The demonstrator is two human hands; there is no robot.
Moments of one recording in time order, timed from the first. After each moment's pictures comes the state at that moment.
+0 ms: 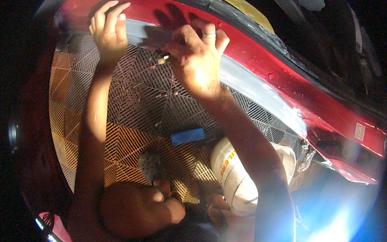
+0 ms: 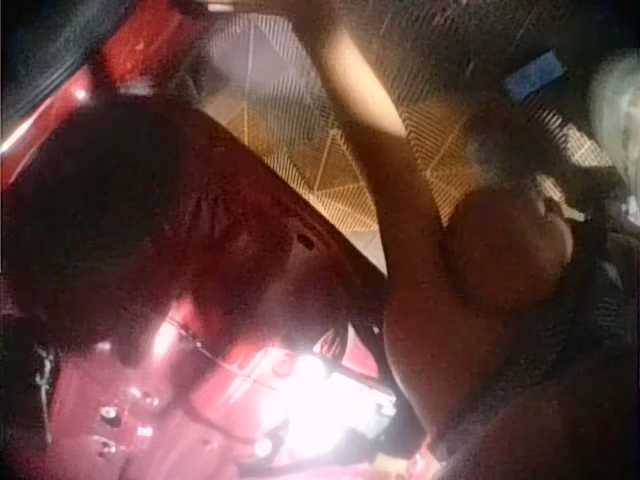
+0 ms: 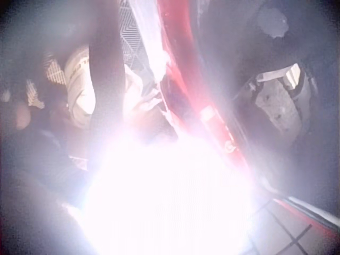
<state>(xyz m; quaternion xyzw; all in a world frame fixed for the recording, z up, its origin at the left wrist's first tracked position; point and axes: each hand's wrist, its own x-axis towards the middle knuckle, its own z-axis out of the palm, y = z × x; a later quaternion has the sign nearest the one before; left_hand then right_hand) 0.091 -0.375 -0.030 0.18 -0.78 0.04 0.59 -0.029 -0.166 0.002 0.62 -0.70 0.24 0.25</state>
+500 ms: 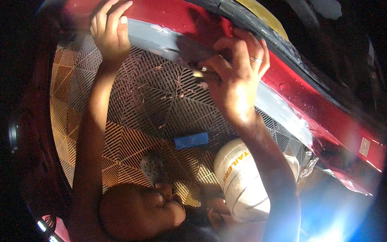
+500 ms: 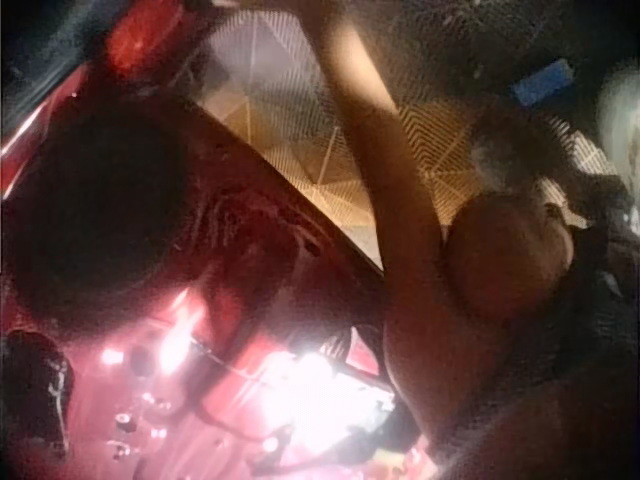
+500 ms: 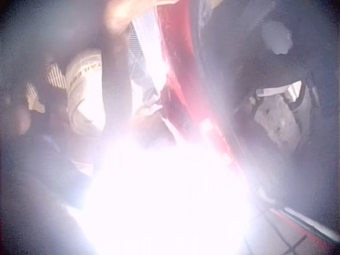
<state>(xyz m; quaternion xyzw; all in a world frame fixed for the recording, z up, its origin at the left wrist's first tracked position) 0.096 -0.386 -0.038 0.18 -0.80 0.06 0.57 -0.051 -0.122 0.013 0.61 -0.72 0.24 0.24</state>
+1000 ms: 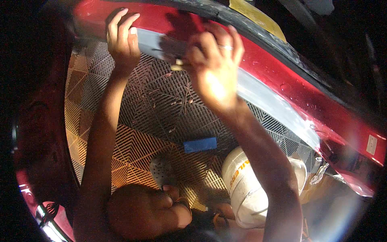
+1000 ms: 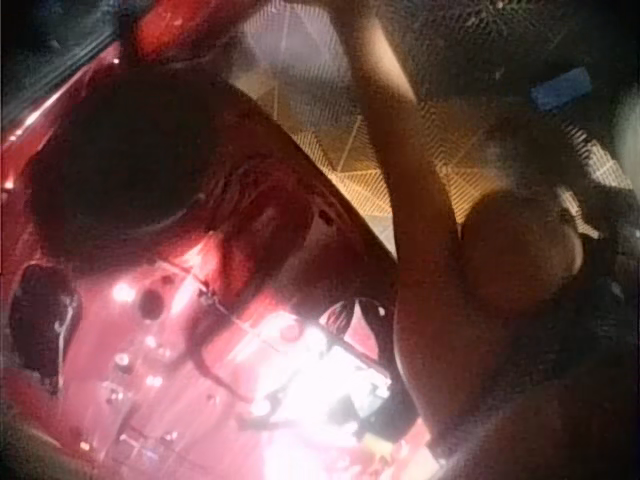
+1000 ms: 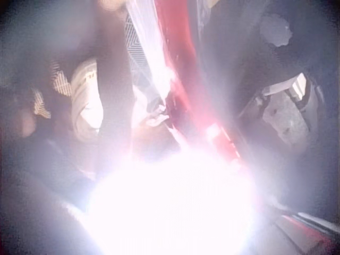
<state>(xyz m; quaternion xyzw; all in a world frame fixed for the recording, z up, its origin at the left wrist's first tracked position) 0.092 -0.393 -0.039 0.10 -0.80 0.04 0.59 -0.035 -0.159 0.012 0.61 -0.71 0.25 0.24</state>
